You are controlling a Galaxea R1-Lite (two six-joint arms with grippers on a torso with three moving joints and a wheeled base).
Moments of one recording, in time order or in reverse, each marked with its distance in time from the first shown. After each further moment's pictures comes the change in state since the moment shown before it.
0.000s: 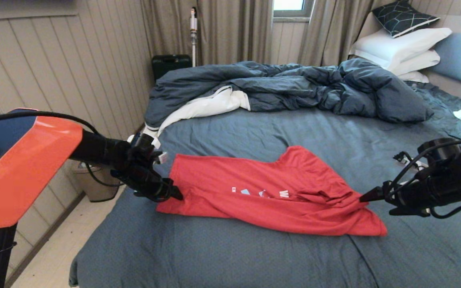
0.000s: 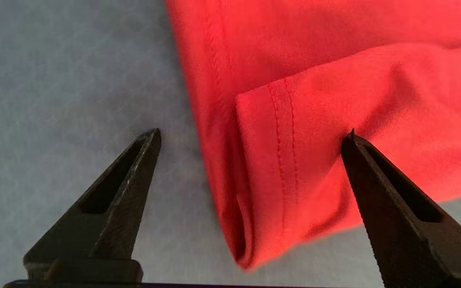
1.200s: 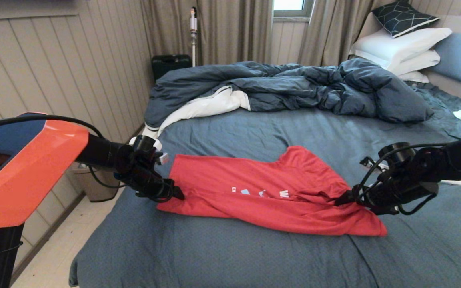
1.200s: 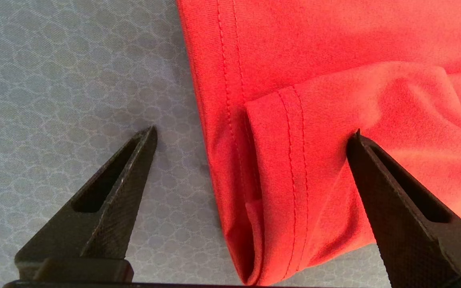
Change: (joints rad) left arm 0.006 0.028 0.000 -0.042 0.026 -0.027; right arm 0.127 0.158 -0.112 0.004 -0.080 0.011
